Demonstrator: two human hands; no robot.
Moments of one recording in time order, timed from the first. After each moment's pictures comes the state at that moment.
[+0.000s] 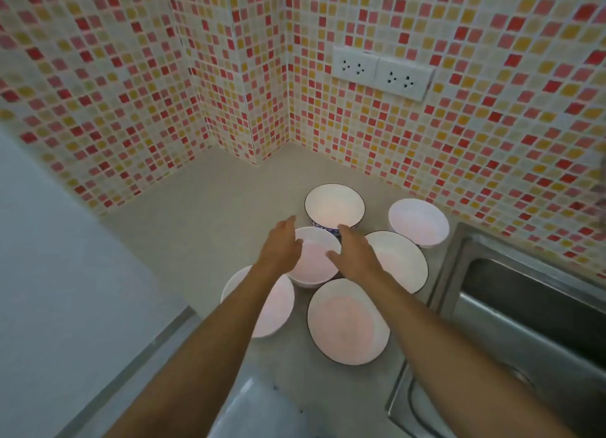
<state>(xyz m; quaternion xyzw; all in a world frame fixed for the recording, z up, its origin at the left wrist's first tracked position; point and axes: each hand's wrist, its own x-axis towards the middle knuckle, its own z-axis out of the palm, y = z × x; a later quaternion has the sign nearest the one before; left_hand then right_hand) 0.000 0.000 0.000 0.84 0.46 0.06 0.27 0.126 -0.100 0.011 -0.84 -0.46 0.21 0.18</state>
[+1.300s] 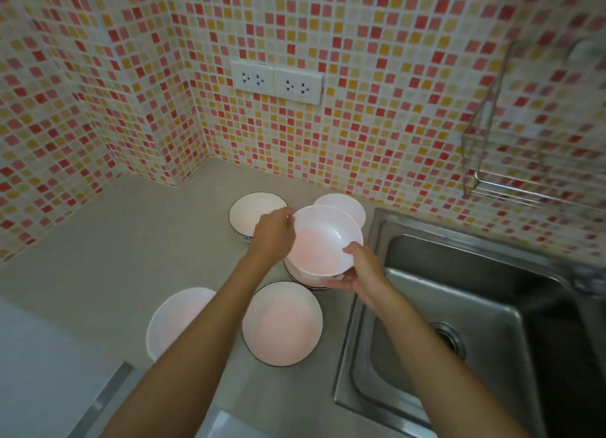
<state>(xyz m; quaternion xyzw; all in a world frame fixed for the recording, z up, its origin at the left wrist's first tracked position) 0.096 -0.070 0.073 0.88 0.34 0.14 0.31 0.179 -0.224 0.047 -0.62 0.00 0.42 0.66</state>
